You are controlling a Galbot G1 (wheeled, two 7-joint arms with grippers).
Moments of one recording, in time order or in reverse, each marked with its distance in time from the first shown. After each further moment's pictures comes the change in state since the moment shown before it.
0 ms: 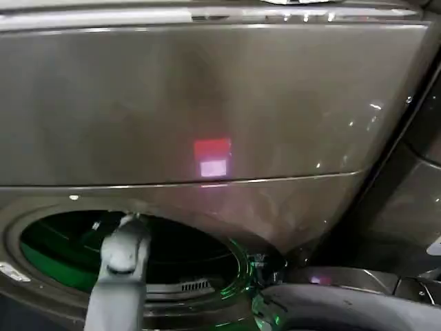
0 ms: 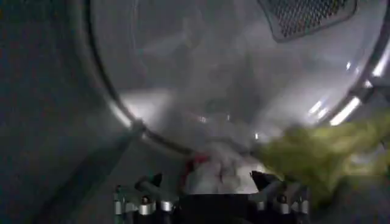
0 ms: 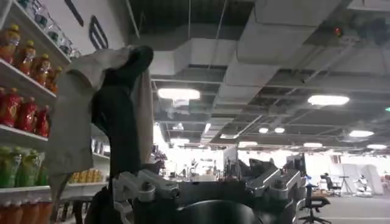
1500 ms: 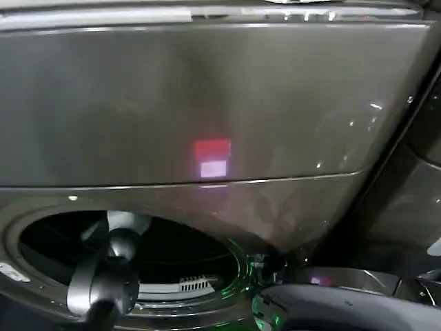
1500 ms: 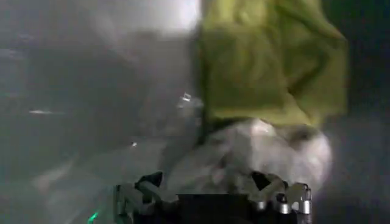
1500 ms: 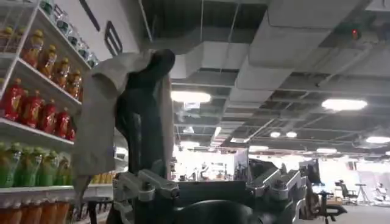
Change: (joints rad) left arm -0.333 0.069 -0.022 0.439 1.344 -0.427 1.063; right arm 0.030 -0.013 -0.052 0.017 -0.019 0.008 0.000
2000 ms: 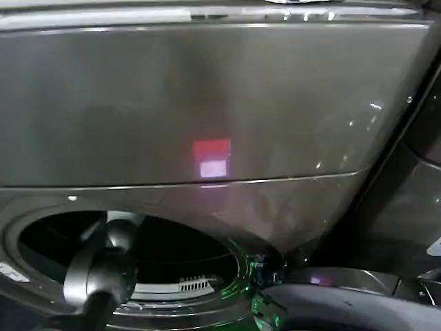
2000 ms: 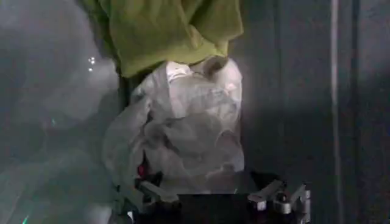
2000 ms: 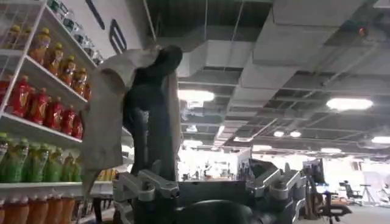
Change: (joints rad) left arm -0.011 0.001 0.007 0.014 0.074 0.002 -0.106; right arm 0.014 0.015 -0.023 0.011 -0.010 0.006 -0.001
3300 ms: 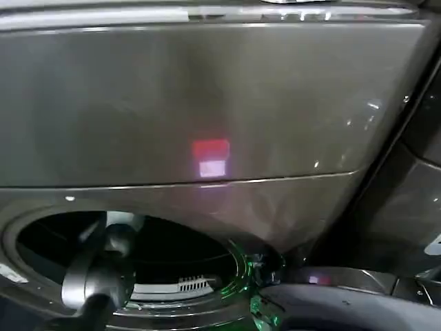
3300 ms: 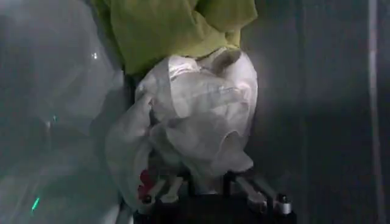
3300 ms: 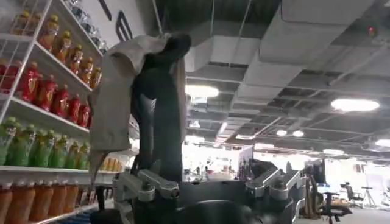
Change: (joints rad) left arm 0.061 0.007 -0.032 -0.023 -0.130 0.006 -0.082; right arm 0.004 0.016 -0.024 -0.007 -0.018 0.018 -0.010
